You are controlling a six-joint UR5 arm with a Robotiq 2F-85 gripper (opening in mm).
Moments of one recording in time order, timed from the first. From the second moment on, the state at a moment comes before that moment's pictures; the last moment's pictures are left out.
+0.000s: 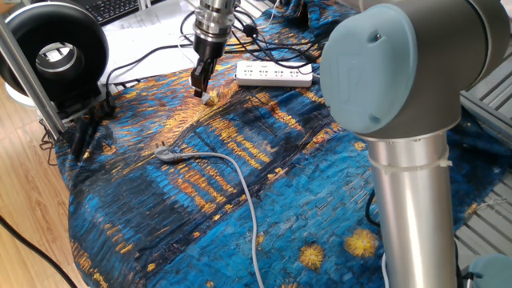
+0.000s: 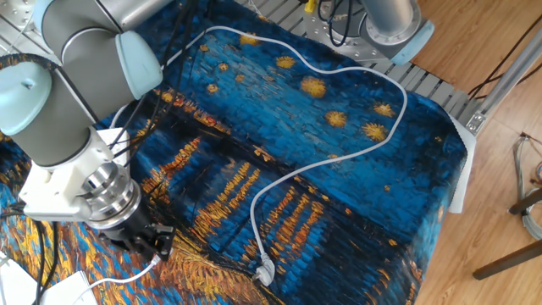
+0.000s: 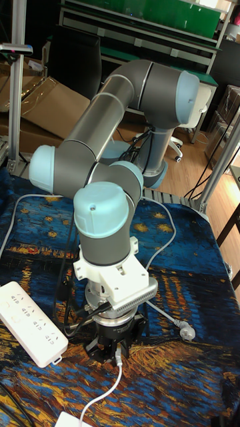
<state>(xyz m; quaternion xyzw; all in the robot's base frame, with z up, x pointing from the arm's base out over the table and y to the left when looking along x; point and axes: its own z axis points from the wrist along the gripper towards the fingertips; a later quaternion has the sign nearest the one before) 0.740 0.058 0.020 -0.28 0.95 0.15 0.06</state>
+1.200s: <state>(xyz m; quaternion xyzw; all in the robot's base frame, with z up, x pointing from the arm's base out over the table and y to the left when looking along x) 0.711 0.058 0.028 -0.25 0.96 0.13 0.04</state>
